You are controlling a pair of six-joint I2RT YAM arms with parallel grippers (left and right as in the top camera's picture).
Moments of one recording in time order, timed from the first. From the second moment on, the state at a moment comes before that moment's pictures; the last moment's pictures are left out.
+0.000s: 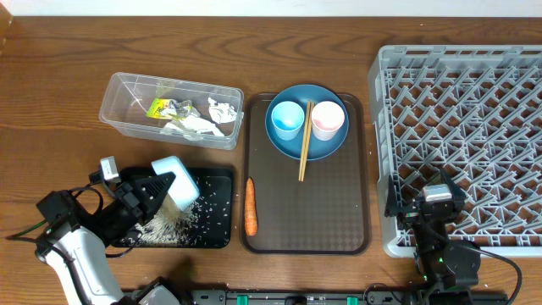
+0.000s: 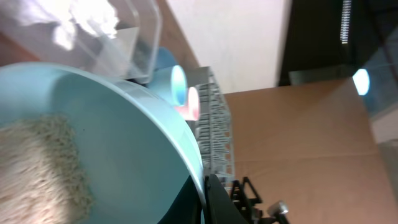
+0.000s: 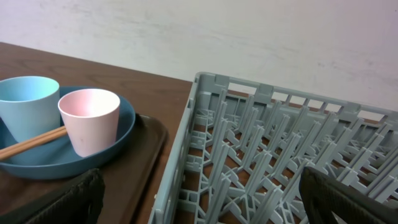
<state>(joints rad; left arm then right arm) 0.77 1.16 0.62 -0.96 1.43 0.12 0.08 0.01 0.01 -0.07 -0.03 -0.15</state>
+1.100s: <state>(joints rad) 0.78 1.16 0.61 -0.96 1.49 0.01 0.08 0.01 0.01 -0.07 -0.03 -0.15</state>
